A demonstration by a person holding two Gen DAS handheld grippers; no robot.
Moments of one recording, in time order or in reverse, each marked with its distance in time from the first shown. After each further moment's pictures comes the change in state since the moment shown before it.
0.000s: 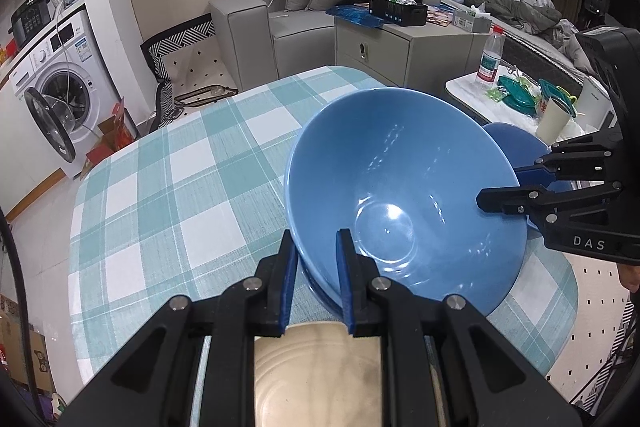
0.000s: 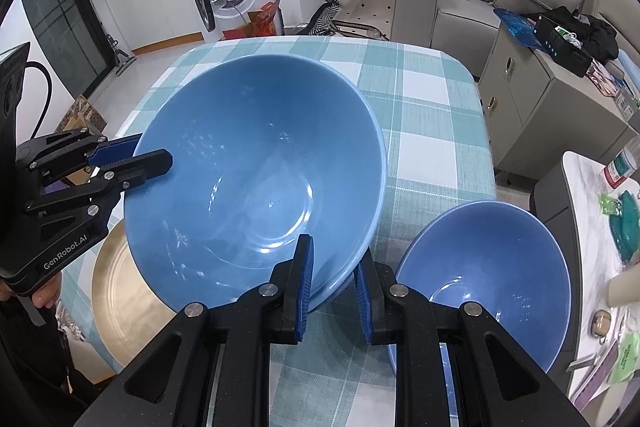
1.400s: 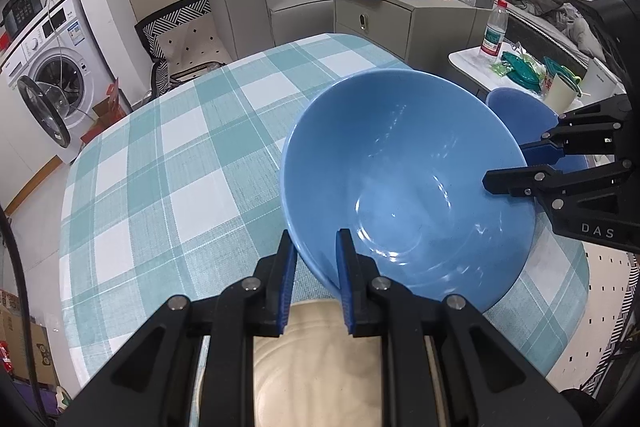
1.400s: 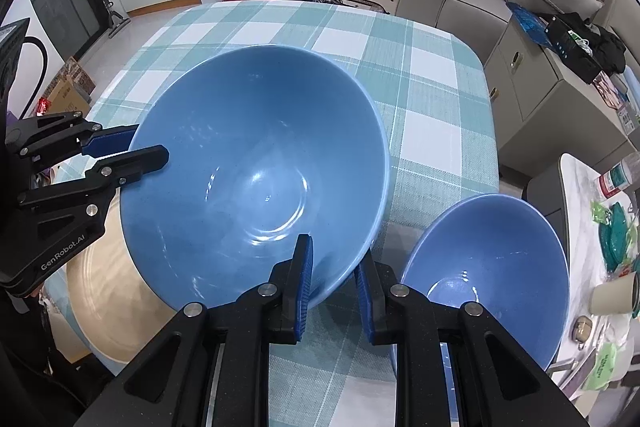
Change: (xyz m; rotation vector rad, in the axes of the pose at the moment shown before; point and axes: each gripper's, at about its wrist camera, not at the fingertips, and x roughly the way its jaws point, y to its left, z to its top) left arm 0.026 0.002 -0.016 0.012 0.090 -0.005; right arm 0.025 0.011 -0.002 -0.073 0.107 -0.060
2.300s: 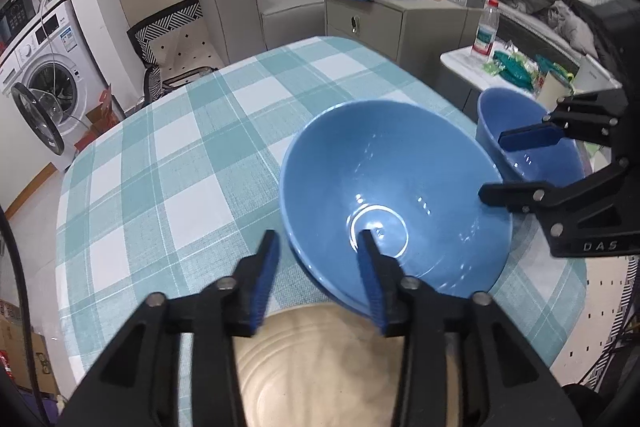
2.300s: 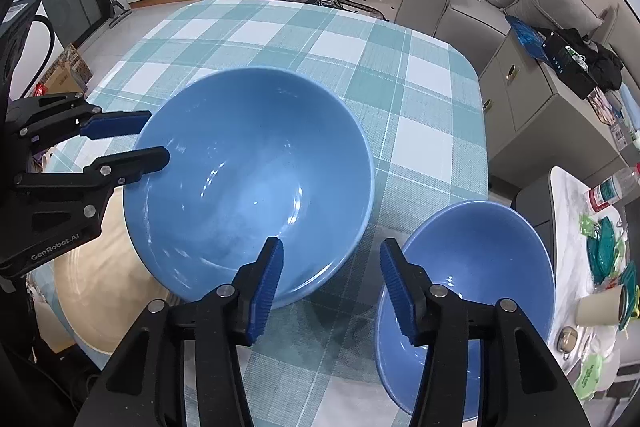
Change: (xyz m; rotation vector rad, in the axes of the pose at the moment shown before) left arm -0.003 0.002 -0.001 0.014 -0.029 -0.033; right arm -0.005 0.003 -0.005 -0.048 -0.024 -0.034
